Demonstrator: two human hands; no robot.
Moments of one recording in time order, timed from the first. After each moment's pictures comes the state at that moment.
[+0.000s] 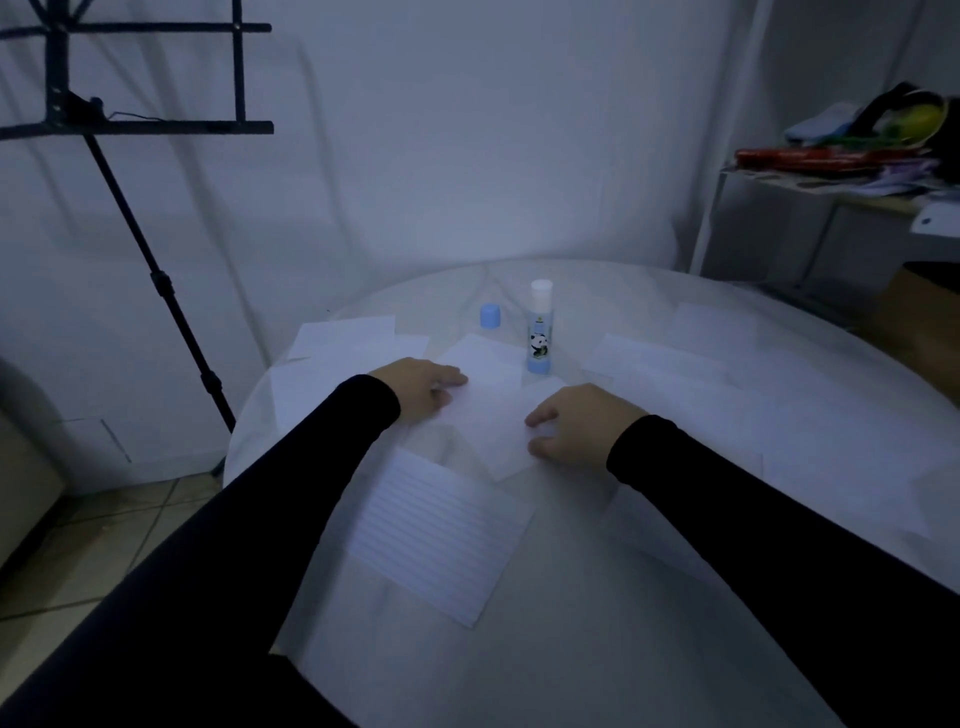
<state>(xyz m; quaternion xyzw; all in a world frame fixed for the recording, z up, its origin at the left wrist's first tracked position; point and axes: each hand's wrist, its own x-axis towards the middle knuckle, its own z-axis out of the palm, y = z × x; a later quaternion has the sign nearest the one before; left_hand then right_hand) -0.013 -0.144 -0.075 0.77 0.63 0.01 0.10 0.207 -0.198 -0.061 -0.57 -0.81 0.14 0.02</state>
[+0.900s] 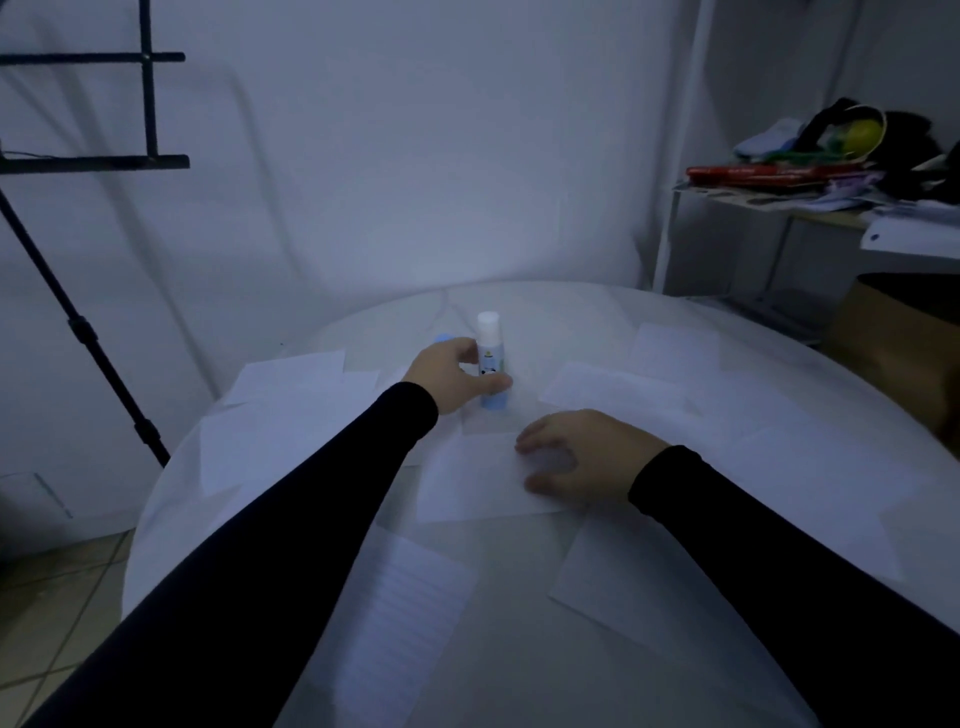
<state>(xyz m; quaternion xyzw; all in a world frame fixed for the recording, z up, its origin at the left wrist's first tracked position) 0.079 -0.097 -0.059 0.70 0.60 0.30 0.22 0.269 -0.160 -0.078 -0.50 -0.85 0.16 0.08</state>
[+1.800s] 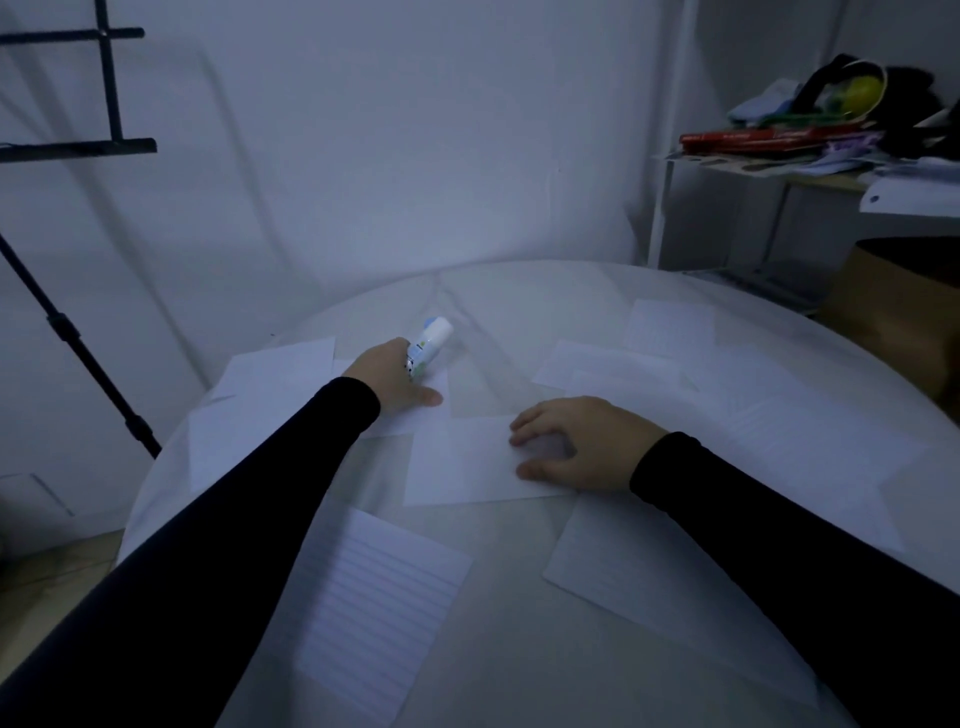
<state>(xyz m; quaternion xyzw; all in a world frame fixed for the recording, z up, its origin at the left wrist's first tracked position) 0.030 -0.089 -0.070 0.70 0.70 0.14 0.10 0.278 -0.158 -0.096 -0.45 -0.87 0.16 0.14</state>
